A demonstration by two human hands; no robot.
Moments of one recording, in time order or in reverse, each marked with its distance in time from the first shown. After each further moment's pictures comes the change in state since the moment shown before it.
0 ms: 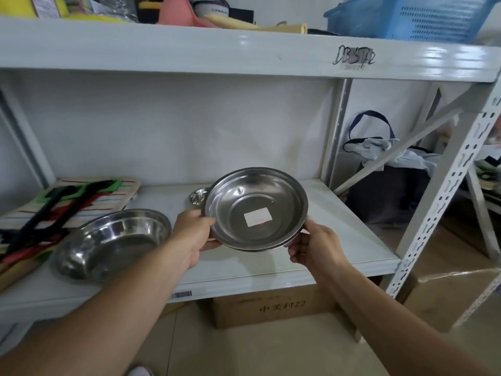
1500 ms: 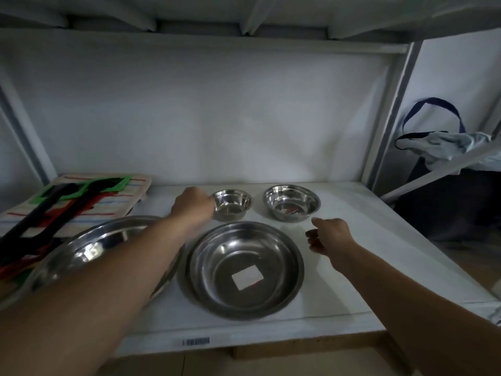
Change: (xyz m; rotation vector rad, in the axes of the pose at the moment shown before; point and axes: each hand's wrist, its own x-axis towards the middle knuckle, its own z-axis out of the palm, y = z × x) left_hand 0.165 0.029 0.063 0.634 0.073 0.290; right_hand 0.165 0.007 -0.043 -0.233 0.369 0.119
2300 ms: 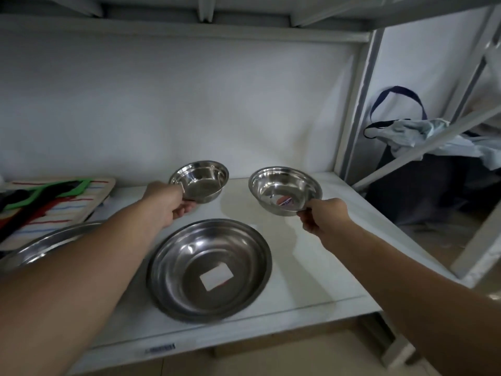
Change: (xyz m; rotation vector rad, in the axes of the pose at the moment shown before) left_hand 0.021 0.030 0.025 -0.422 -0.073 -0.242; right_hand 0.000 -0.028 -0.051 0.188 0.109 -0.020
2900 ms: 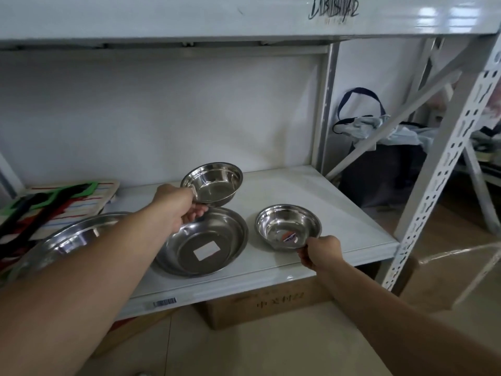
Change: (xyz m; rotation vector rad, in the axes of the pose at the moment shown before) left_hand -0.134 0.014 0.000 0.003 -0.060 0.035; right_hand -0.065 0.078 -0.079 -0.092 0.069 0.173
